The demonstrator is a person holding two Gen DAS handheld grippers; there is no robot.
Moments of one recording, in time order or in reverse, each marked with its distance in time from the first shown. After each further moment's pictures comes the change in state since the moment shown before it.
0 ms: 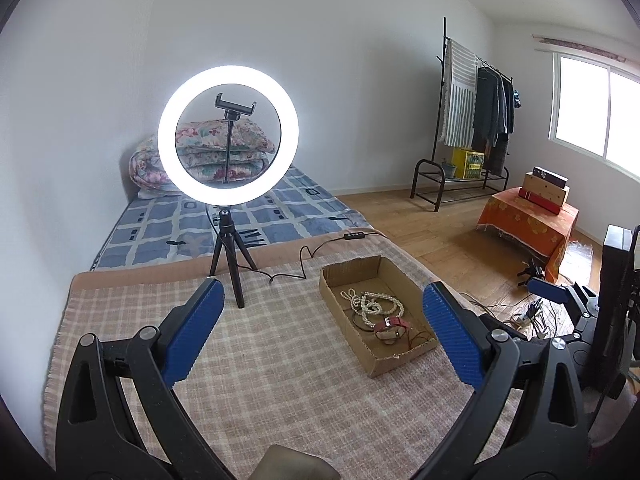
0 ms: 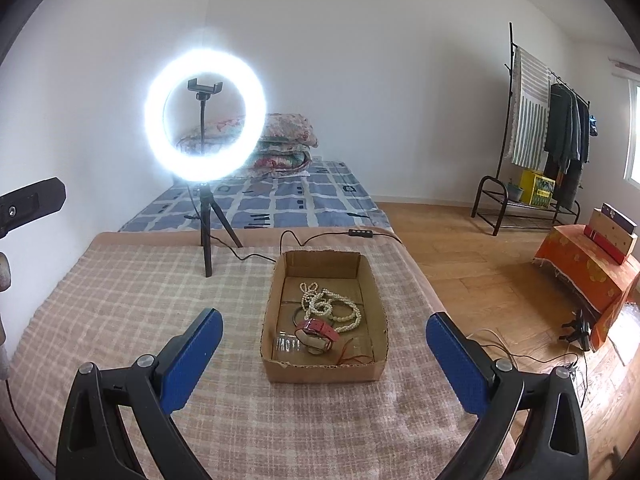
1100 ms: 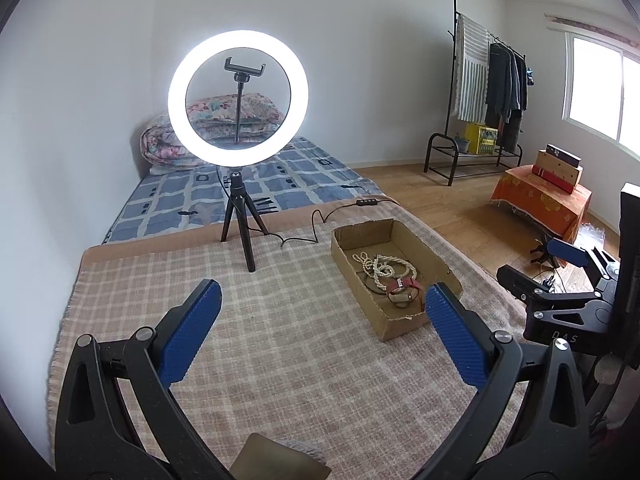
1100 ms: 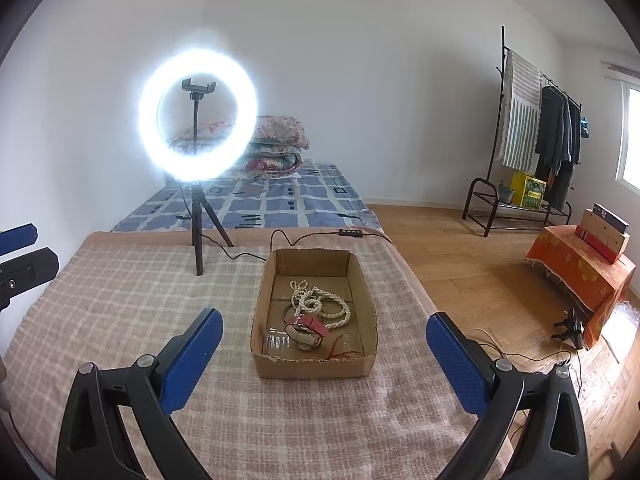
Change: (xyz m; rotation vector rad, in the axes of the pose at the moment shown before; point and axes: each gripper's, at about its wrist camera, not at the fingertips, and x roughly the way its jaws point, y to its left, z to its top) left arm 0.003 -0.005 -0.035 0.005 0.088 0.055; right arm -0.003 -0.006 -0.007 0.005 -0.011 -0.032
